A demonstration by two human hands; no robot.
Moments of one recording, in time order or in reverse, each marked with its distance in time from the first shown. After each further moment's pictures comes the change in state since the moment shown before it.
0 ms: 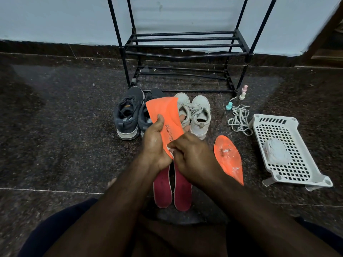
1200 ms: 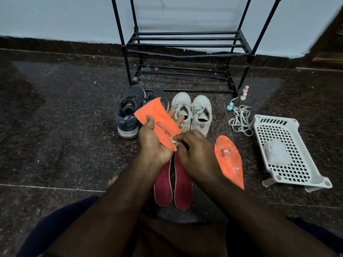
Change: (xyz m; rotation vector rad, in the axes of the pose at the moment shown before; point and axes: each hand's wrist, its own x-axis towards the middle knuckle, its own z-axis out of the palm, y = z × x) left_hand 0.008 0.001 -0.009 -0.264 -0.001 0.113; right_hand -0.001 0.003 0.011 0.080 0.203 0.130
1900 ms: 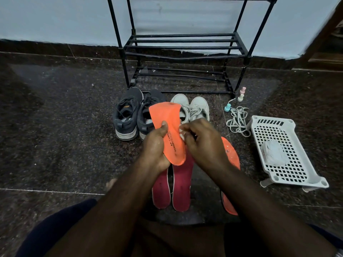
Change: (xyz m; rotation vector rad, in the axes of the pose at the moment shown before) left_hand -0.010 -0.010 0.005 0.255 0.057 -0.095; right_hand 0.026 0.017 -0.017 -0.047 0.012 -0.025
